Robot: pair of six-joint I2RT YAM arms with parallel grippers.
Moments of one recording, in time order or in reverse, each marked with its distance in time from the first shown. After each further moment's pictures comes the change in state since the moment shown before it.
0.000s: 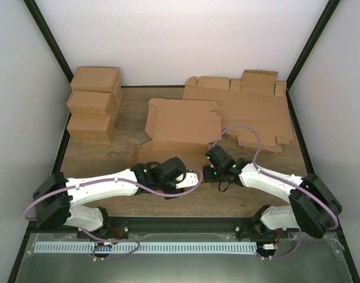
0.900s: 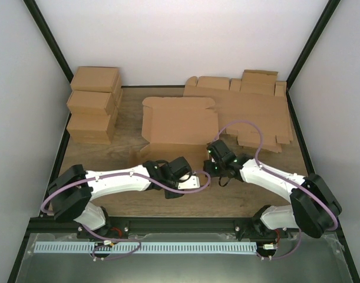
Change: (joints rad) left arm 0.035 0.128 0.048 -0.048 0.000 0.090; right arm -0.038 0.005 0.057 -0.042 0.001 -0.026
